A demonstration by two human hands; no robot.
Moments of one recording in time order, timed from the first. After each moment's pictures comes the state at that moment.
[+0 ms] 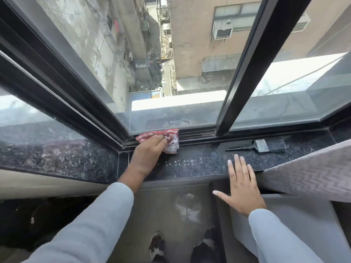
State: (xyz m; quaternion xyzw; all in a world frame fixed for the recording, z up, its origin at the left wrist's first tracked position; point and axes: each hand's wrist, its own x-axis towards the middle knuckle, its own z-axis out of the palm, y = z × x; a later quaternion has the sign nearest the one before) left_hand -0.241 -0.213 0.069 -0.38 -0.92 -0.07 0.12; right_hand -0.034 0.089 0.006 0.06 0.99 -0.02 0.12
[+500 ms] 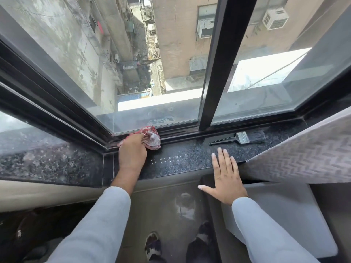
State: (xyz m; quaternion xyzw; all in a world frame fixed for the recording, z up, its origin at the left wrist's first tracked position) left_hand -0.225 -0.183 0.096 -0.08 -0.98 -0.20 0.04; right_hand -0.036 0.083 0.012 0.07 0.99 -0.04 0.13
